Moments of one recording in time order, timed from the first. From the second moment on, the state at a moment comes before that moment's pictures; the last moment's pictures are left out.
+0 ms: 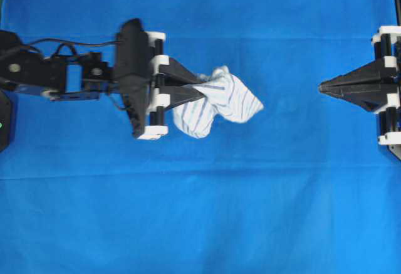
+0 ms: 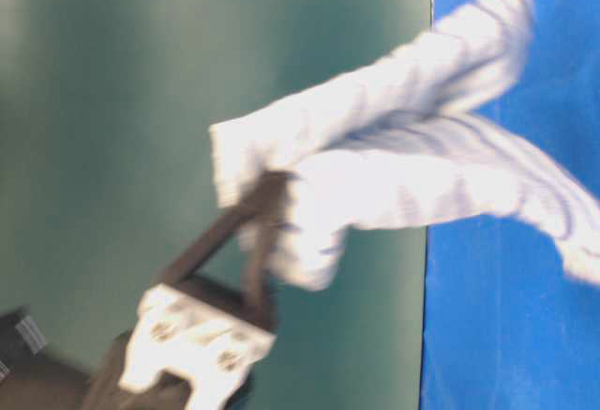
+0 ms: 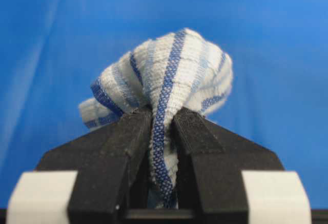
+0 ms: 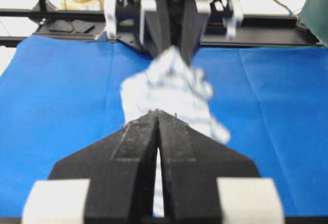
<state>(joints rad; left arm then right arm) 0.04 -0.15 0.70 -0.02 -0.38 0.02 -0.02 -0.93 1.14 -0.02 -0.17 -0.01</state>
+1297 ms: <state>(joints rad) 0.00 -0.27 0.75 -0.02 -0.51 0.02 -0.03 -0.33 0.85 -0.01 -0.35 0.01</state>
